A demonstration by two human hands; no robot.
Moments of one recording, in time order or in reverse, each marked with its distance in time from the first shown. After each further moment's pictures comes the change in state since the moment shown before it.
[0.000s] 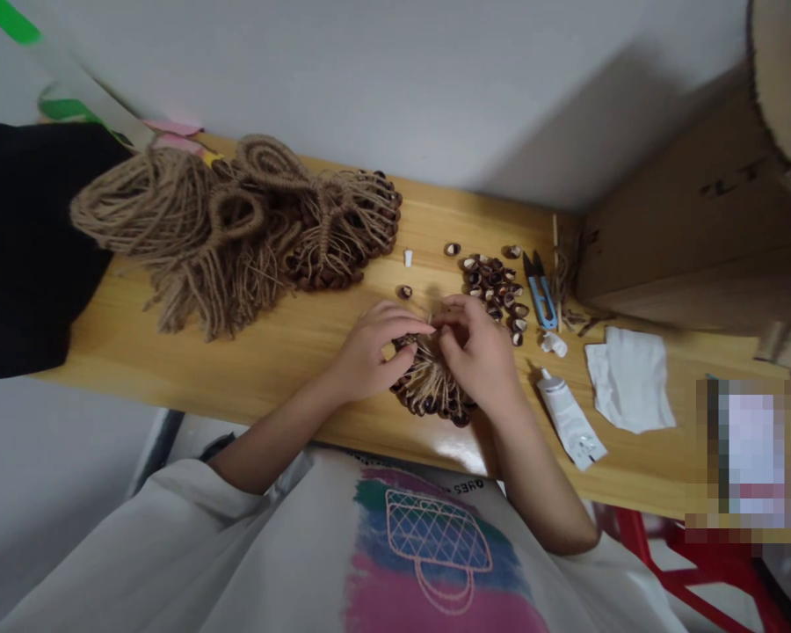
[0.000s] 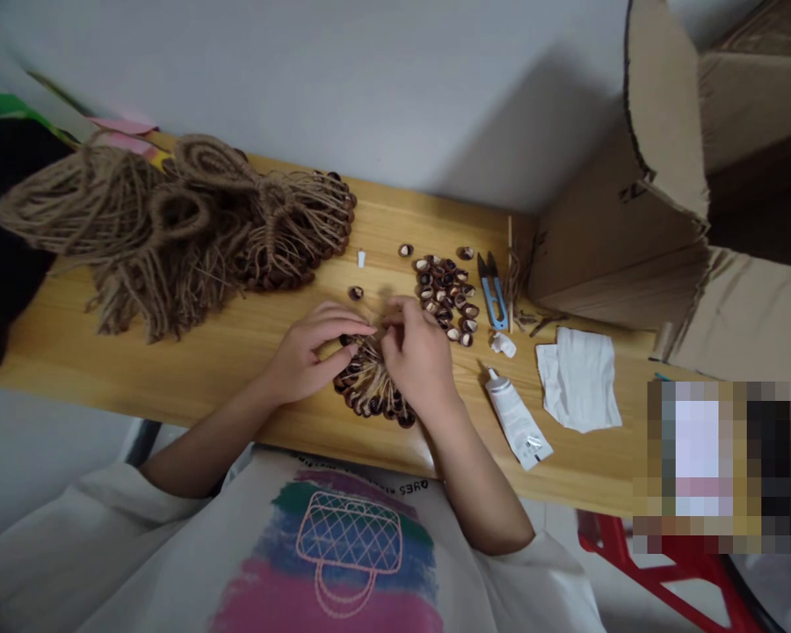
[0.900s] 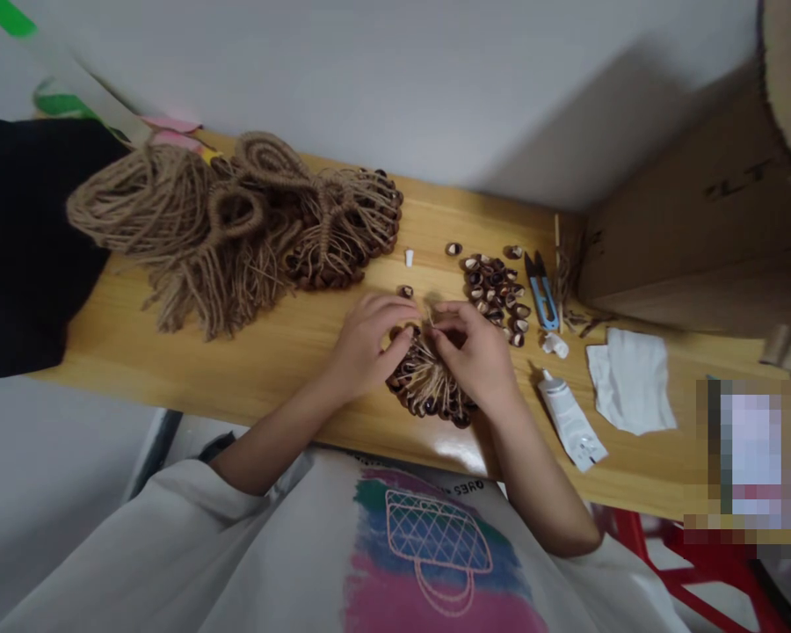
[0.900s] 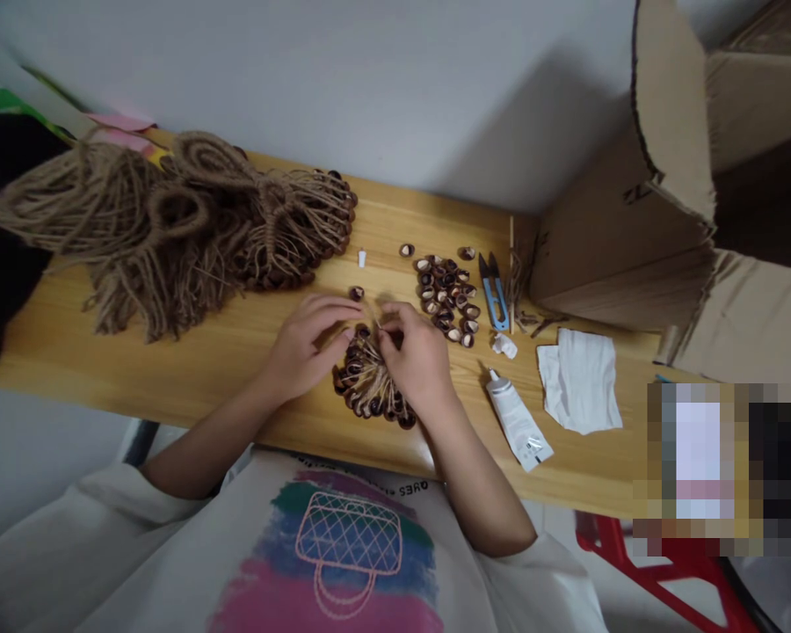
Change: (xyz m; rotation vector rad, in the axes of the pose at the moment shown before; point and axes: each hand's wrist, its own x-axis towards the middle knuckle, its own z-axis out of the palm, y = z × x) left_hand 0.002 0.003 -0.002 0.158 0.041 -0.166; right_hand 0.002 -0.003 0.003 0.114 -0.104 0.147
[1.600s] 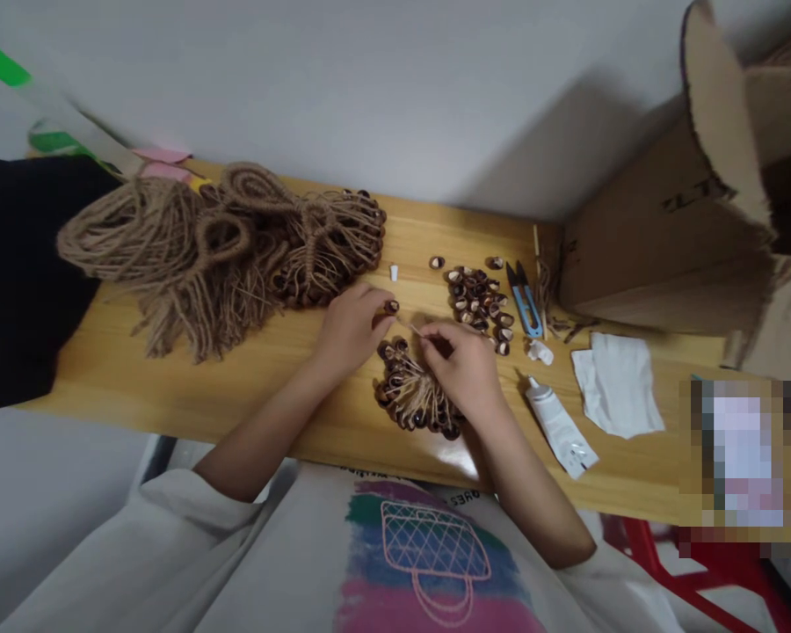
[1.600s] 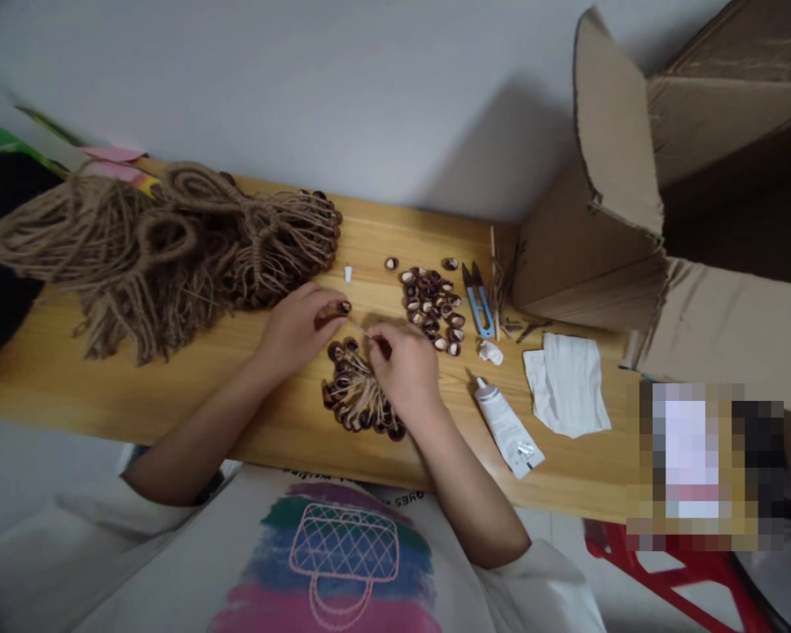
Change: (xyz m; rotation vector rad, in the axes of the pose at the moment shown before) left_hand 0.037 -0.022 0.001 0.280 -0.139 -0.191; right_hand 0.002 0.005 0.000 -0.131 0.108 -0.095
